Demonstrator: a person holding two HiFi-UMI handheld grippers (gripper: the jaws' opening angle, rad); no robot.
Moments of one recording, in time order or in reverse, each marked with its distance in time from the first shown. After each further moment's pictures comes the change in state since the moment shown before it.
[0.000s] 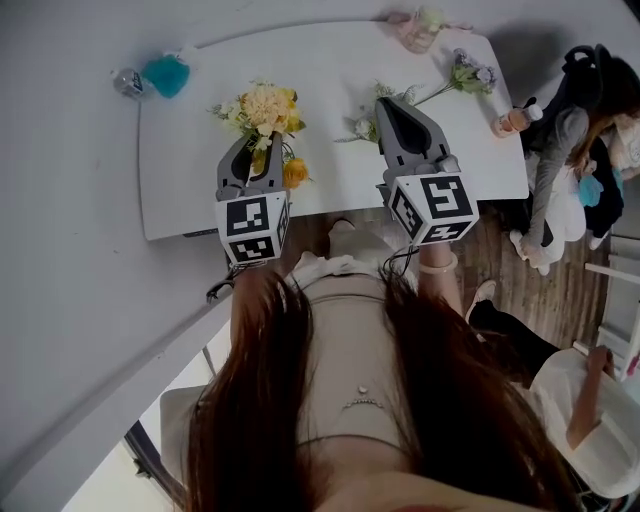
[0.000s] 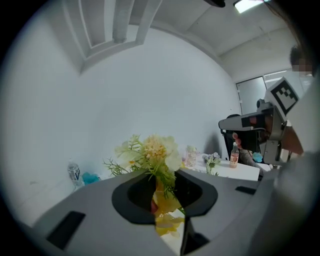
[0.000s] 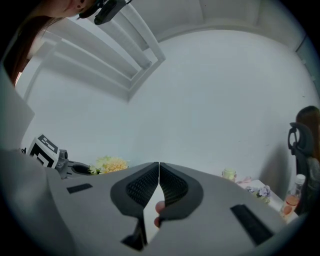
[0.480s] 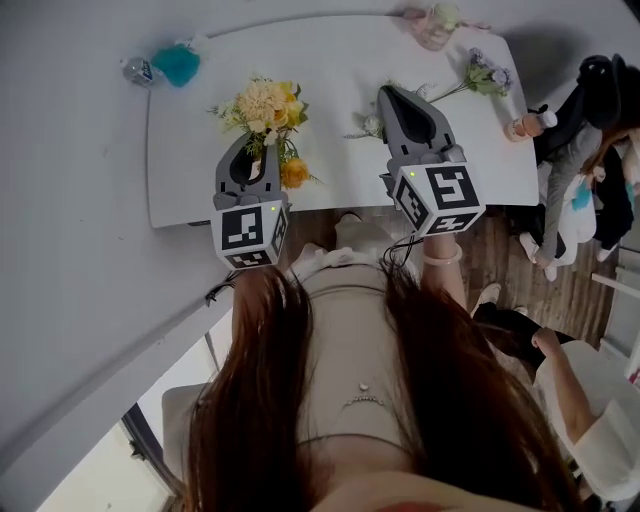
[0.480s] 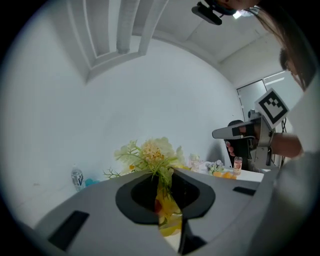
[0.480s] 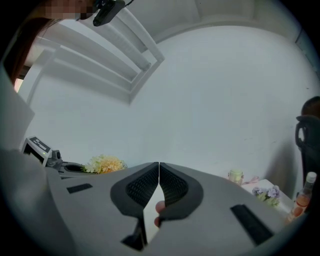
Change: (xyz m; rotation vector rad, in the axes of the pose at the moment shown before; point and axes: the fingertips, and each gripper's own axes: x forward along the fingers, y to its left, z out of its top) left arm -0.015 0.004 0.017 -0.016 -0.105 0.041; right arm 0.017 -0.006 0.004 0.026 -0.019 0.057
